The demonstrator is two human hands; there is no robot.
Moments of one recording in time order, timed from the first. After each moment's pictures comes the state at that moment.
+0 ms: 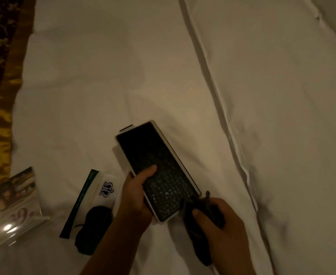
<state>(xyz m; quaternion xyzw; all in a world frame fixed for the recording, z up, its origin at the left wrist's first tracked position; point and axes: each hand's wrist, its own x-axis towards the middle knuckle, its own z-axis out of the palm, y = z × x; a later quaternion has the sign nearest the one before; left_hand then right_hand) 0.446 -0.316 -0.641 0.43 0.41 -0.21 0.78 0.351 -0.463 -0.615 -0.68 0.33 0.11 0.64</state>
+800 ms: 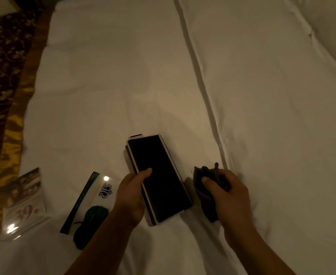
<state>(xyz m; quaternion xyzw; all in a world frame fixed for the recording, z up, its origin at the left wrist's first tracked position) 0.449 -0.310 -0.650 0.54 0.39 -0.19 0.72 0.398 -0.513 -0.618 -0.68 0.29 0.01 0.67</state>
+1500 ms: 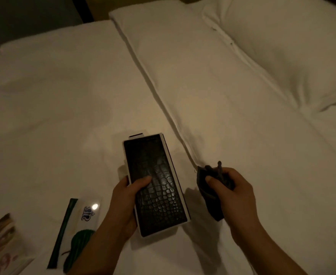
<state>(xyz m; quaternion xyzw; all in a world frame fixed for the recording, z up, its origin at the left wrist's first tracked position) 0.436 -0.337 -0.600 0.57 0.21 -0.30 0.73 0.336 -0.543 -0.577 -0.66 0.34 -0.11 0.66</state>
